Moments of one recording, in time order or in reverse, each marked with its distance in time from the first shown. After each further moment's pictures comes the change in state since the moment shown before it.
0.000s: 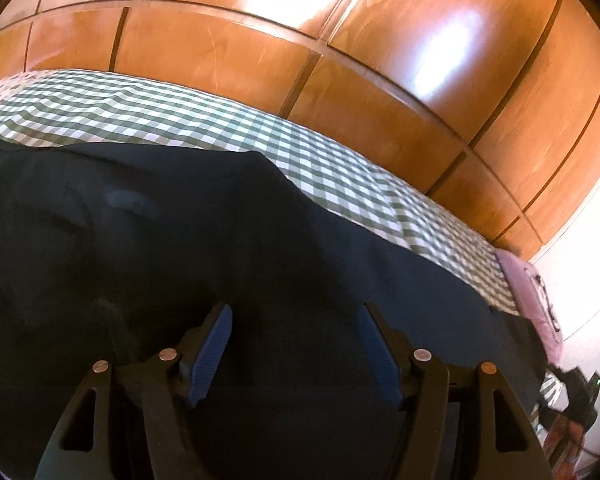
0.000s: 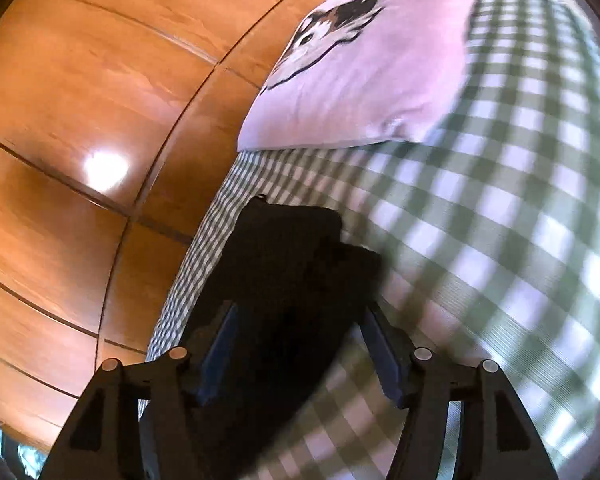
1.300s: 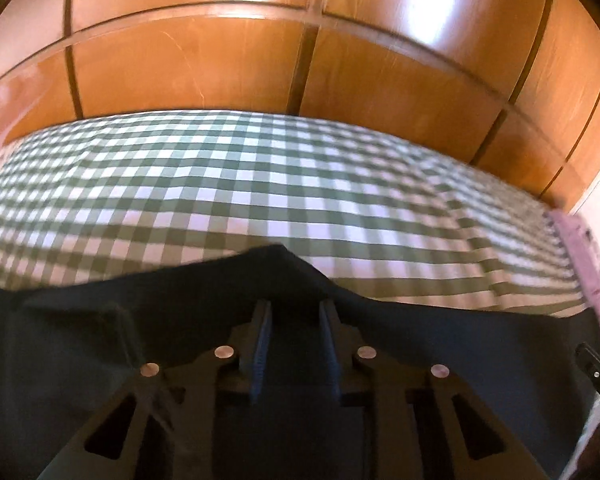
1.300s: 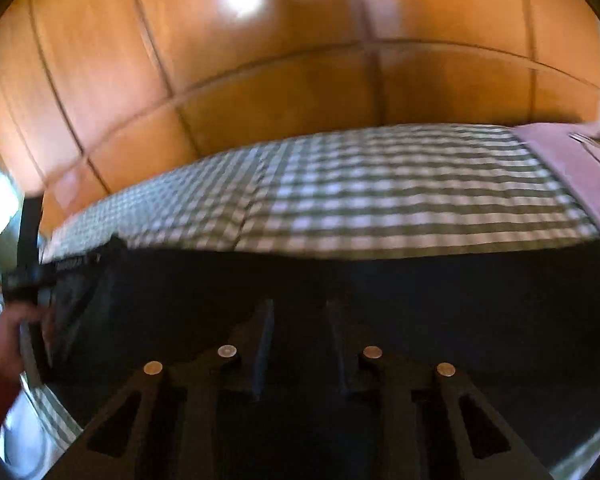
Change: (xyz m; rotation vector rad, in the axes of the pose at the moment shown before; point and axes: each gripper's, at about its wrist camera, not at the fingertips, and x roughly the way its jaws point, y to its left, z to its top) left arm 0.071 0.008 0.083 0.223 0.129 0.166; right arm 0.074 0.217 -0.166 -0.918 0.271 0.025
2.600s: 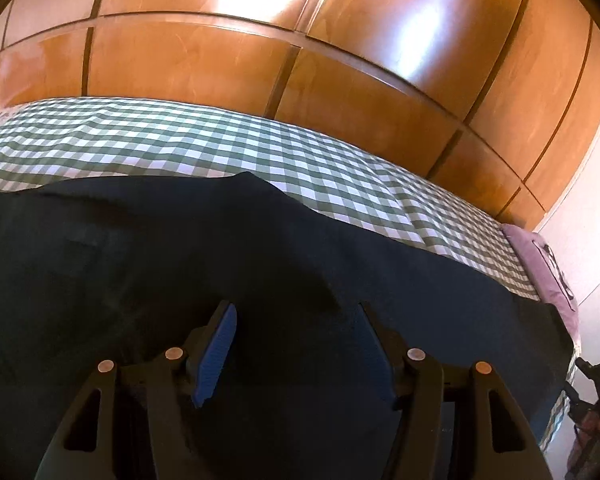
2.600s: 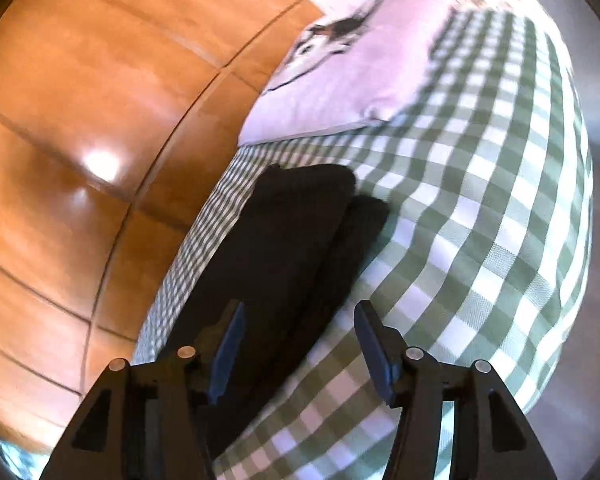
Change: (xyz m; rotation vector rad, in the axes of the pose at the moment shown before) left arm -0.044 -0.004 -0.074 -0.099 -0.127 -0.160; right arm -0.137 -0.214 -0.126 0.962 -0.309 -0.078
